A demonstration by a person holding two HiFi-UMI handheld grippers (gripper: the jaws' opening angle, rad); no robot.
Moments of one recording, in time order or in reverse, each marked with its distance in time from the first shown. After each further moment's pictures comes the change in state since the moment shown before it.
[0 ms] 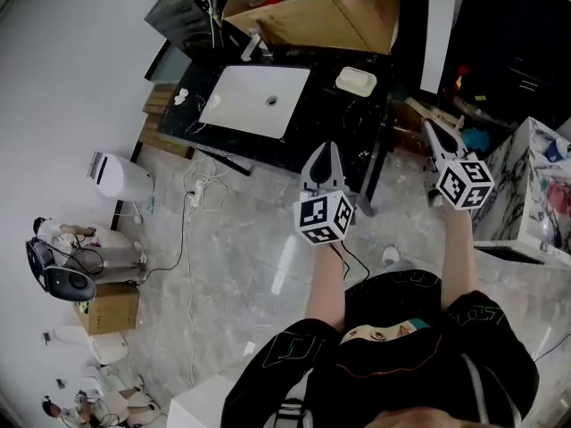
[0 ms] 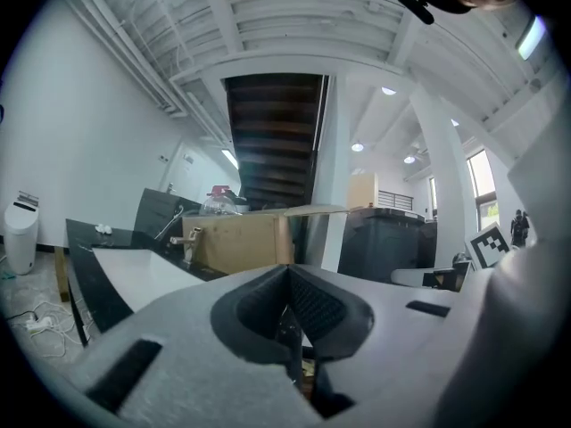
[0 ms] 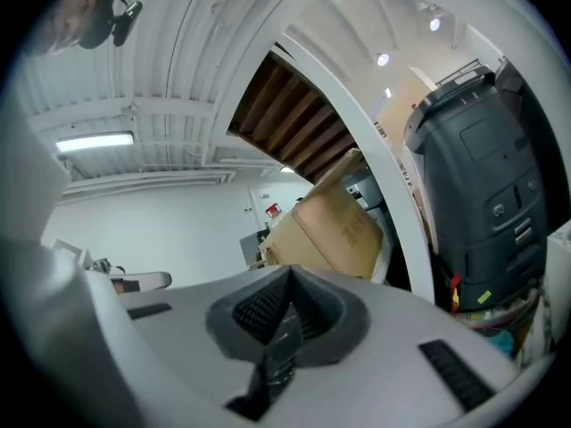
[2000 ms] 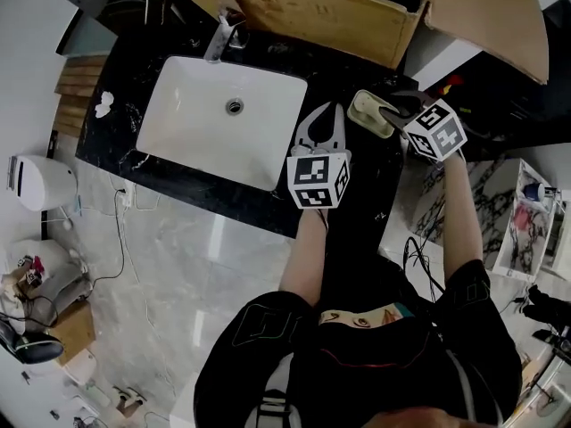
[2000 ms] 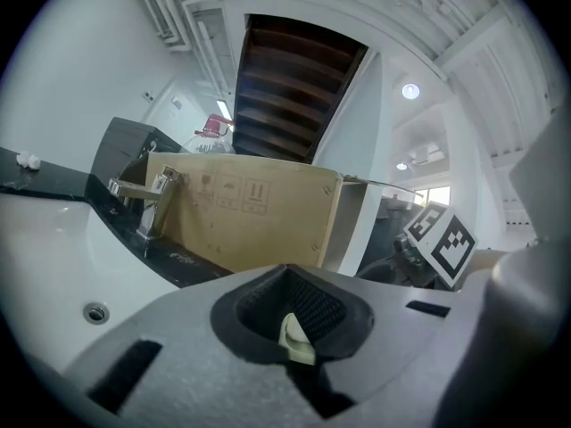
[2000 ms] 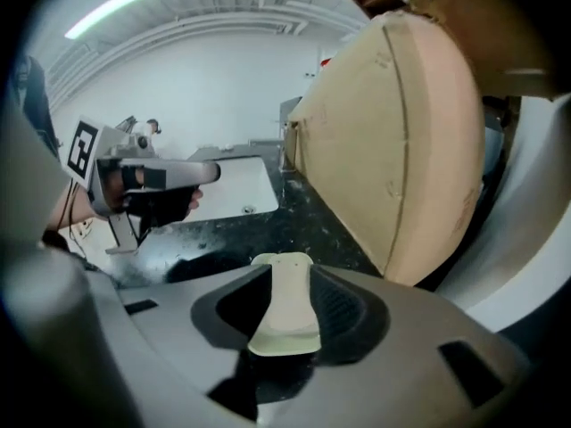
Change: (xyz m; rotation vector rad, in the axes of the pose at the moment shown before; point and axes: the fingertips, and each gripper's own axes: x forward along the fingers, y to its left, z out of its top) left arm 0.270 0.144 -0.038 -0.169 0.168 -0.212; right arm 0.317 -0.015 -0.097 -0.562 0.845 0.206
